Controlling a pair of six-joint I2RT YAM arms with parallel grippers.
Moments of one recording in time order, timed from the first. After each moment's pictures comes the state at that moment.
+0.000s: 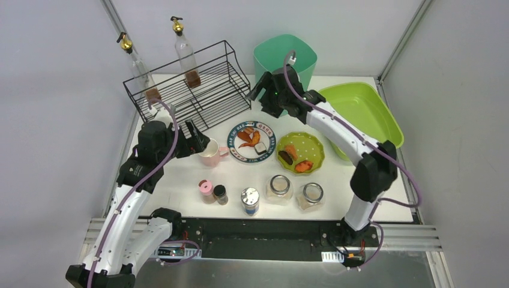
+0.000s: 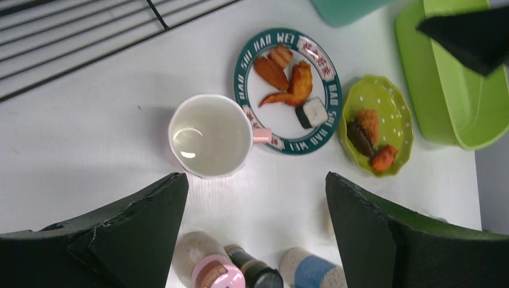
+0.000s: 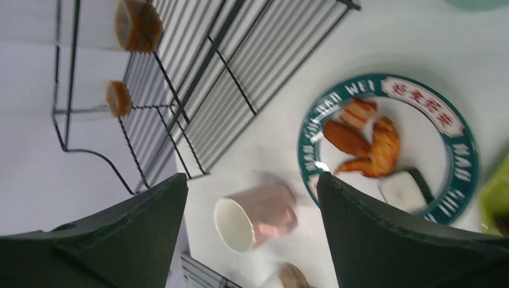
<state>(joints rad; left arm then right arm) -0.24 0.75 0.89 -0.62 0.05 -0.50 0.67 1.72 1.62 -0.52 0.05 1.02</state>
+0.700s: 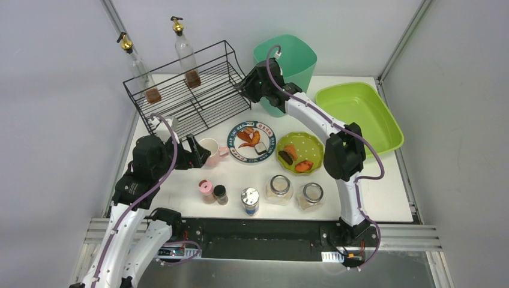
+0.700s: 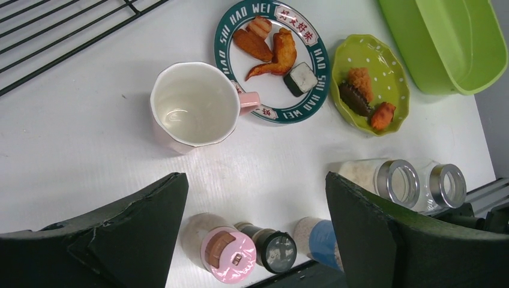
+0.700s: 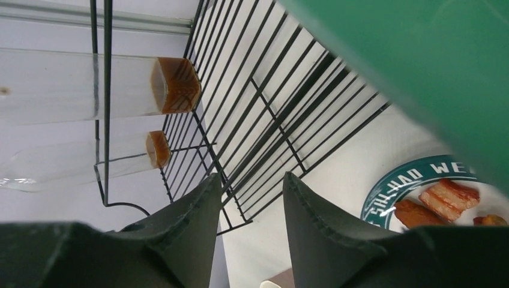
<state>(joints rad) -0.24 0.59 0.79 -0.66 0.19 -0.40 0.65 2.12 1.95 -0.35 -0.01 1.14</state>
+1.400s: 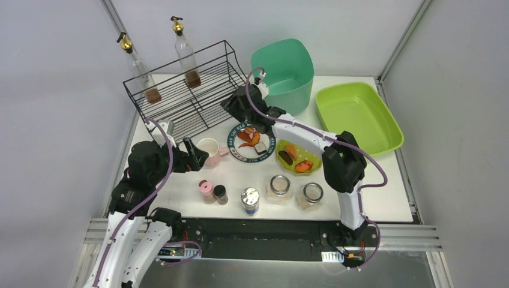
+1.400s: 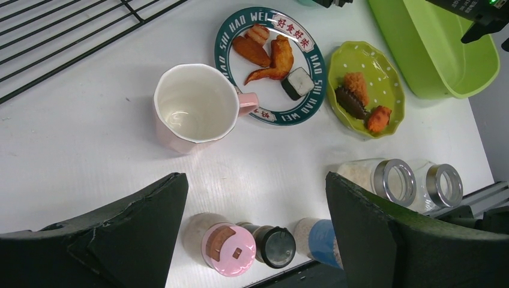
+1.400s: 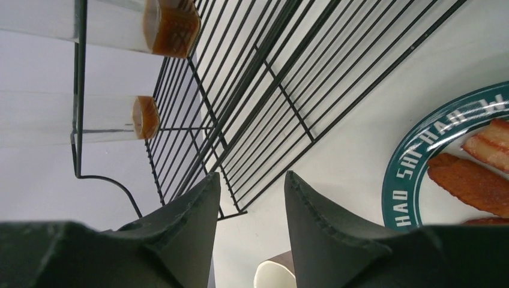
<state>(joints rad) -0.24 0.51 0.79 -0.68 0.17 -0.40 0.84 2.02 1.69 -0.13 0.23 1.19</state>
